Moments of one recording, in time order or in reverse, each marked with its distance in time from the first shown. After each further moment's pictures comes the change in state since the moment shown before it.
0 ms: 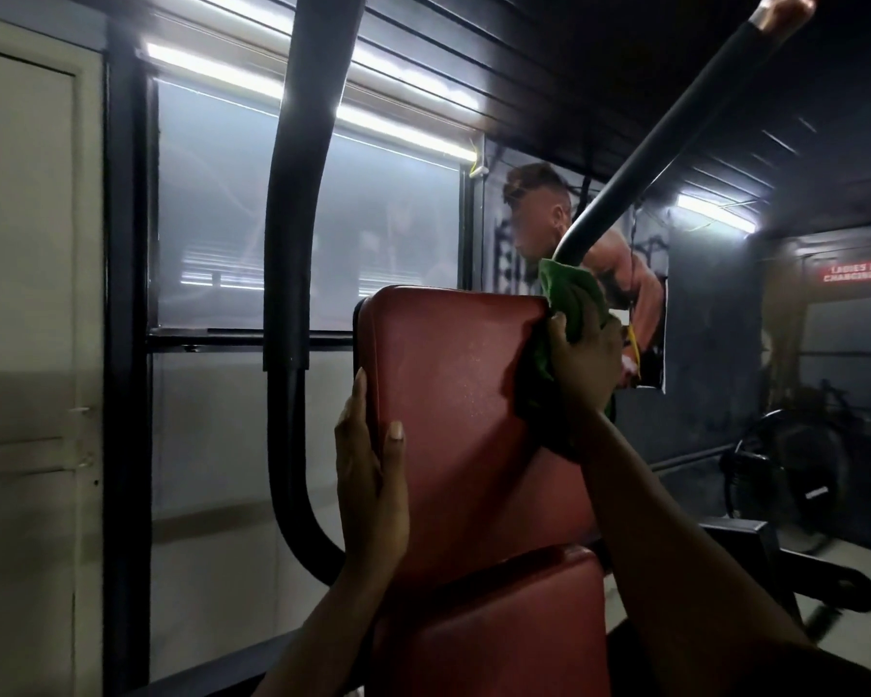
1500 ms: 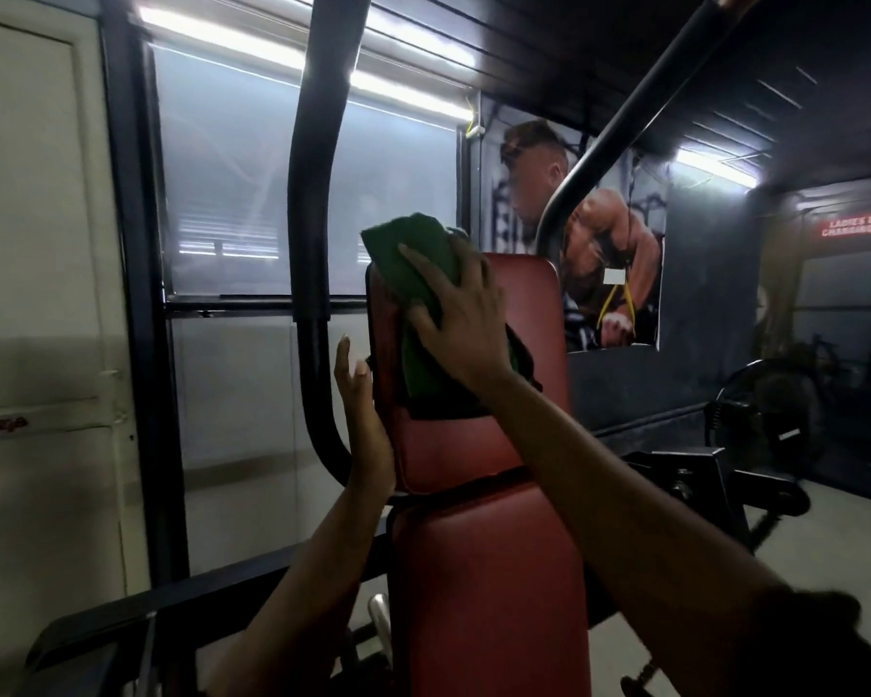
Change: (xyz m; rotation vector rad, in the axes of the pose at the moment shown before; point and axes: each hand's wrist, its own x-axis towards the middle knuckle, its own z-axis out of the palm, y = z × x) left_hand -0.009 0.023 -0.020 -0.478 0.073 -0.305; right_hand -0.094 -0.113 -0.031 -0.051 -0.303 -0.543
